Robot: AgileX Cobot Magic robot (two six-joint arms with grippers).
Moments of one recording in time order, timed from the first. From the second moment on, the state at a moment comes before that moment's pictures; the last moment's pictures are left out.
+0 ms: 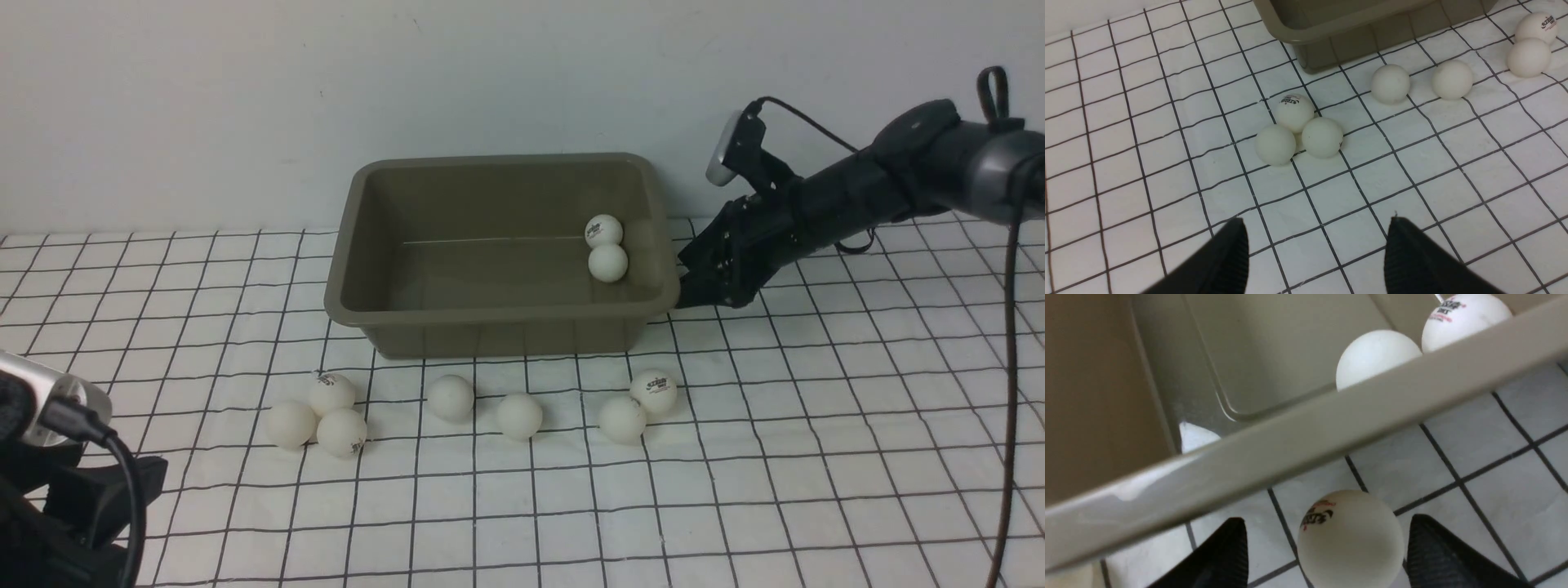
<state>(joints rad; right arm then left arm) 0.08 2.34 -1.83 0.91 1.05 -1.59 0.05 0.64 -0.55 -0.45 0.71 0.58</state>
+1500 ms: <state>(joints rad) 0.10 2.21 -1.83 1.03 1.08 -1.49 0.05 0.64 -0.55 -0.45 0.73 0.58</state>
